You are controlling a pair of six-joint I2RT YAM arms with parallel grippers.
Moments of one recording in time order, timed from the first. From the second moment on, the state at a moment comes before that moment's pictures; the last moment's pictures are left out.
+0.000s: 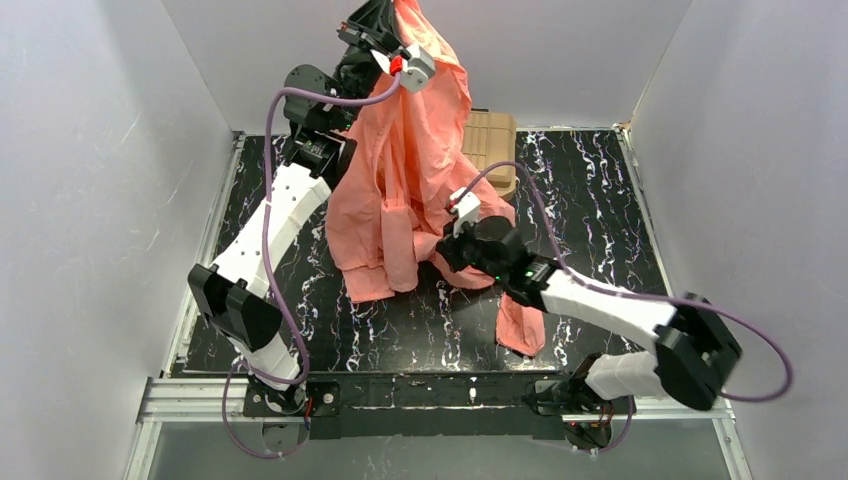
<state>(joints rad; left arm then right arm) -0.50 1.67 1.90 0.43 0.17 1.09 0.88 1.36 0.77 0.21 0.06 0.13</state>
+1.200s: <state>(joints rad) -0.47 0.80 1.15 -0.27 0.55 0.54 0.70 1.18 1.21 -0.35 -0.53 0.58</state>
